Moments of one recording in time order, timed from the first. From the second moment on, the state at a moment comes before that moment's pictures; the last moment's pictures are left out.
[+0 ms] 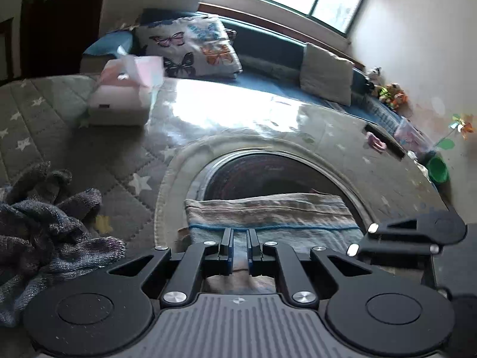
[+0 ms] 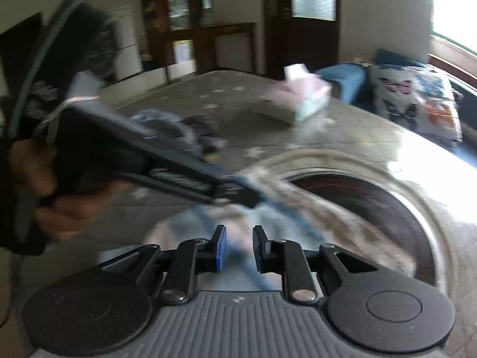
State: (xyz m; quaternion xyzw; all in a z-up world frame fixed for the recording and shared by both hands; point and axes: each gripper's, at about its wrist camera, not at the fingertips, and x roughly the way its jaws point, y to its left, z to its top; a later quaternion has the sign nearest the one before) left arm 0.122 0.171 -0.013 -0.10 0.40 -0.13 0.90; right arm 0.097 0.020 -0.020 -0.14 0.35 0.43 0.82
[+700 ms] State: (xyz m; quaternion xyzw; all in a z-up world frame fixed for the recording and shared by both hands) left arm 0.091 0.169 -0.012 -0.08 0.37 -0.10 0.92; right arm 0.002 0.025 -0.014 -0.19 0.30 0.49 0.80
